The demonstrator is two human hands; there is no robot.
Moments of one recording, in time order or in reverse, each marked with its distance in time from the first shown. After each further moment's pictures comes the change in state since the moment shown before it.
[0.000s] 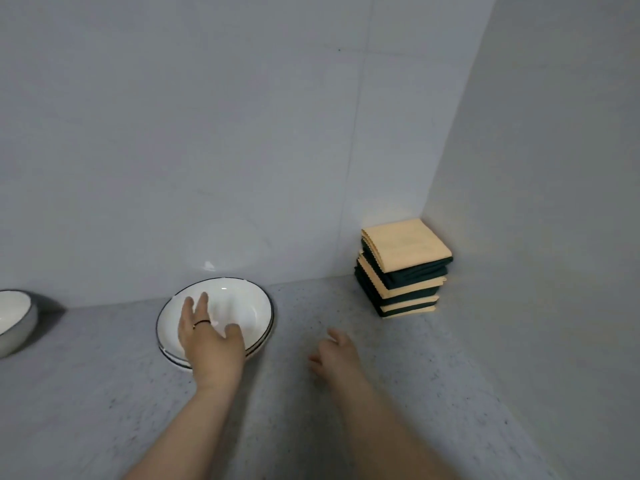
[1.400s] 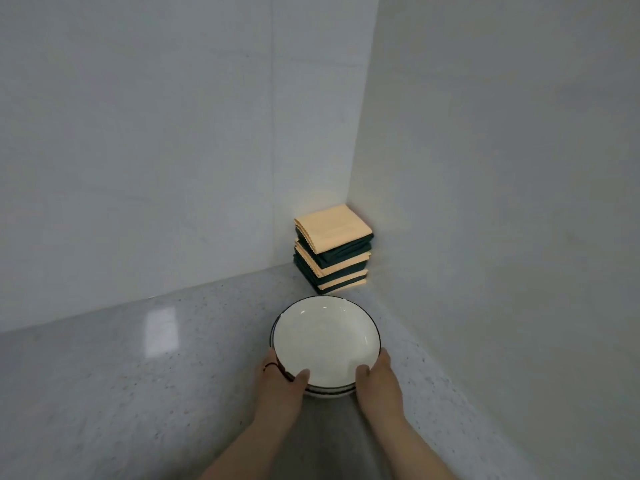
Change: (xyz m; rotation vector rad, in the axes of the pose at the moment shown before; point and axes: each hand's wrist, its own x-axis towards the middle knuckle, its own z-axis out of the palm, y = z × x) left_hand -0.127 -0.002 0.048 0.035 -0.726 -0.095; right_hand -0.061 0.058 -0.121 -0.510 0.433 -0.175
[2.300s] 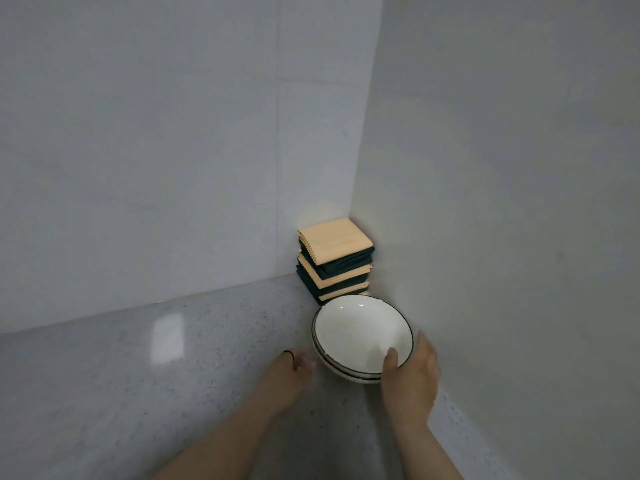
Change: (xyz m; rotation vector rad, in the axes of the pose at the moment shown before) left_hand 0.008 0.031 0.000 0.246 -0.191 0.088; right_hand 0.003 -0.006 -0.038 0.030 0.435 -0.127
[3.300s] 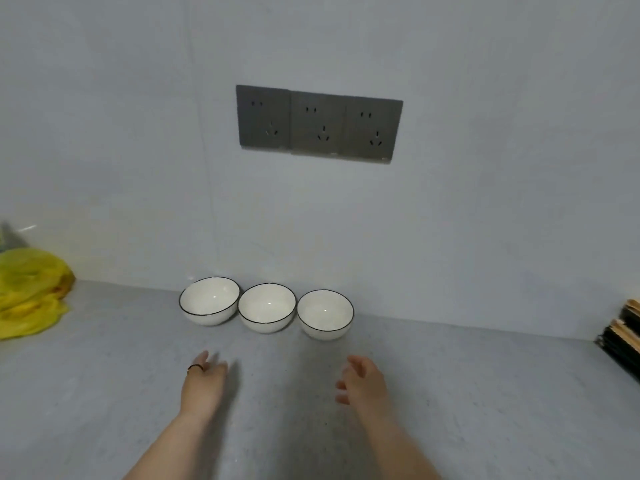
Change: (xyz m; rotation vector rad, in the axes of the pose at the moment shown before) left_hand -0.194 -0.356 -0.431 -0.541 0.939 -0.412; right_hand -0.375 -0.268 0.263 0.366 -0.976 -0.019
